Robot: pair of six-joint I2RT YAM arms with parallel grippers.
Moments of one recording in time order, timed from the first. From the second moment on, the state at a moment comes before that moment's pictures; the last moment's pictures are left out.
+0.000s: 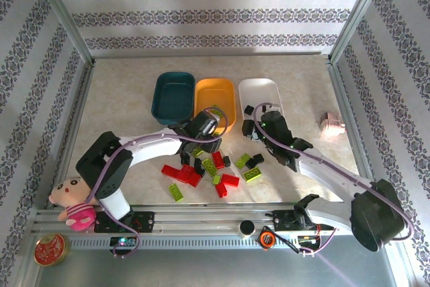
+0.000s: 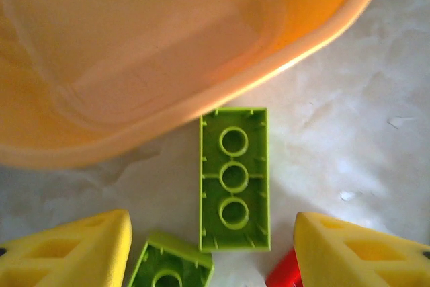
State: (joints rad) left arm -0.76 1.71 1.02 -0.30 -0.11 -0.30; right arm 0.53 1.12 0.60 -0.12 0.15 0.59
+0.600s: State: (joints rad) left arm -0.77 1.92 1.21 -0.32 -0.19 -0.23; right arm 0.47 0.94 0.53 -0.14 0.15 0.60
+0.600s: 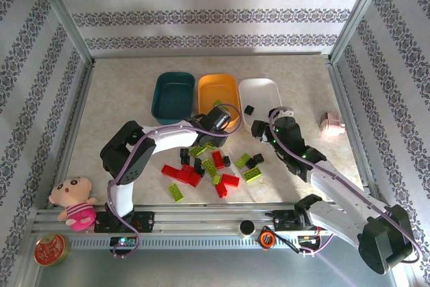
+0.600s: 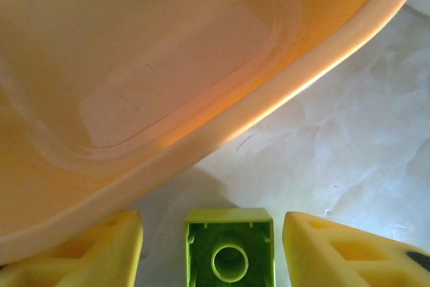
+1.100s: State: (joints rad) left arm -0.79 1.91 1.16 -0.34 -0.18 -0.26; right arm 0.45 0.92 0.51 -0.15 0.14 0.60
